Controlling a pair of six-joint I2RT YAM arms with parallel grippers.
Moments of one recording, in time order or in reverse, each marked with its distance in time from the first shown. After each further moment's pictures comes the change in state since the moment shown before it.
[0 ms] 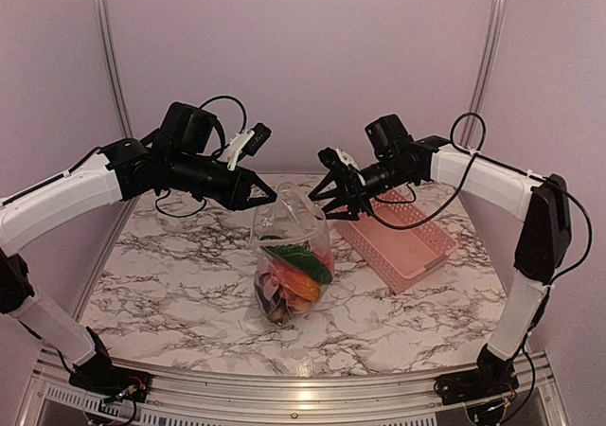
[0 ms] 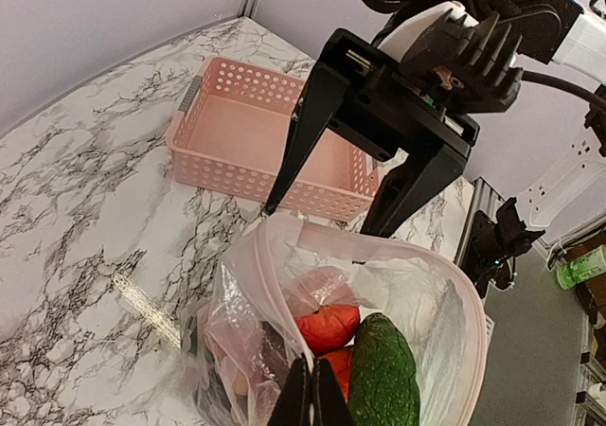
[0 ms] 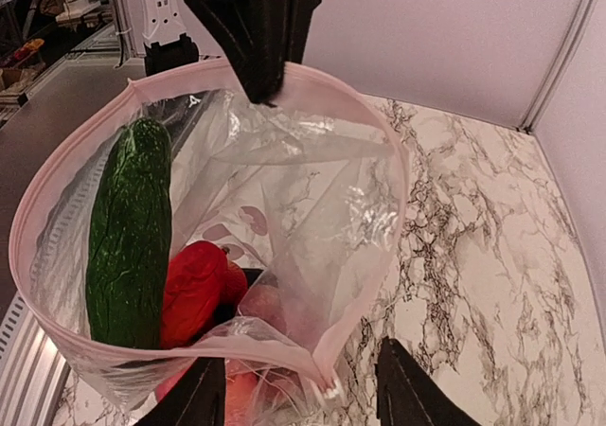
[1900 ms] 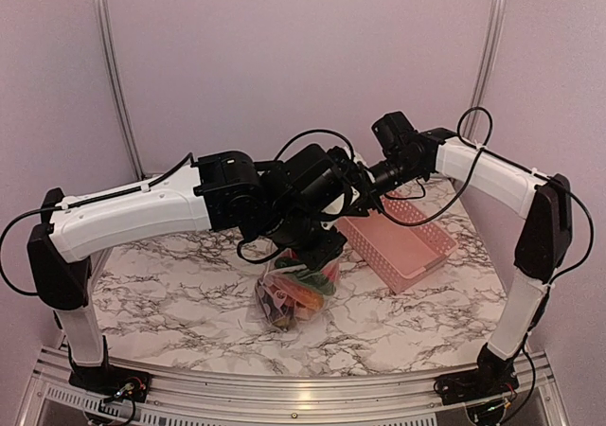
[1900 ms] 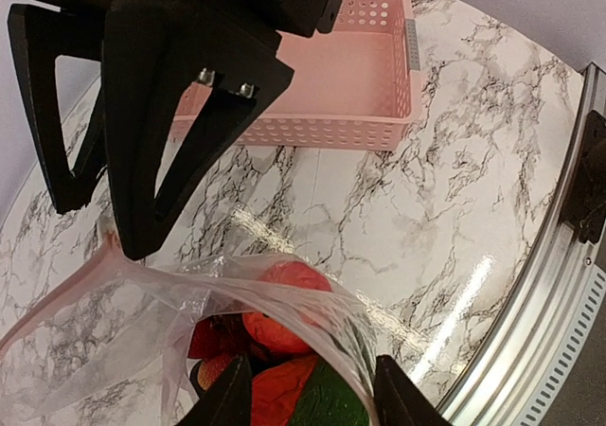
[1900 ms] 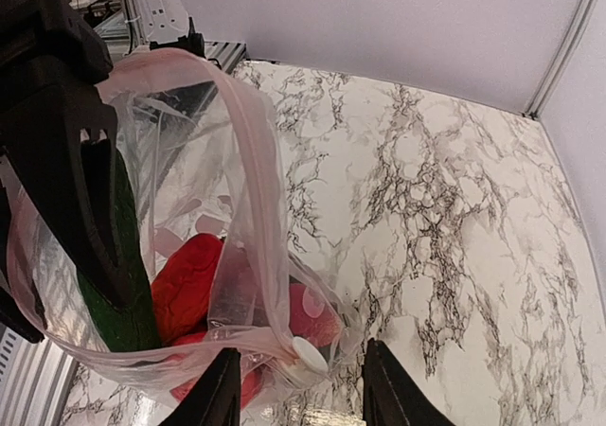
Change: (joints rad) left arm -0.467 0.413 0.509 -0.406 -0.655 0.021; right arm -0.044 0.003 0.071 -0.178 -0.003 -0.100
